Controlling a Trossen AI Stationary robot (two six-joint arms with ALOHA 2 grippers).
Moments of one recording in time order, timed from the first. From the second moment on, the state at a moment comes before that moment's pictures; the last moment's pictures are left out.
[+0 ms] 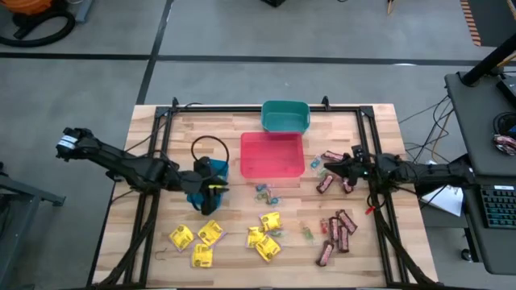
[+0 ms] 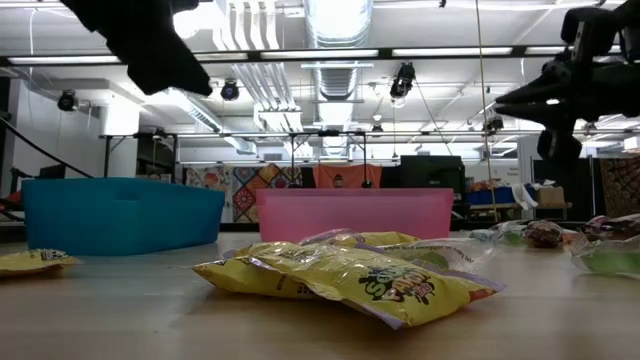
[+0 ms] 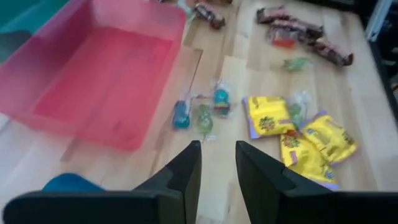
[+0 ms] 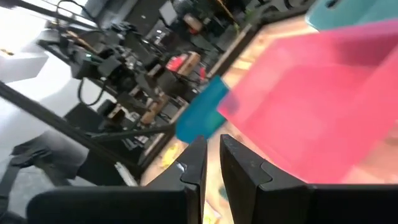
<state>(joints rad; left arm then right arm) -0.31 1.08 0.73 -0.33 -0.34 -0.44 -0.02 0.14 0.03 0.03 0.13 0.88</state>
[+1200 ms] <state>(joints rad) -0.31 1.07 0.71 -0.34 -0.42 -0.53 -0.02 1.13 0.71 -0.86 -0.01 0.29</state>
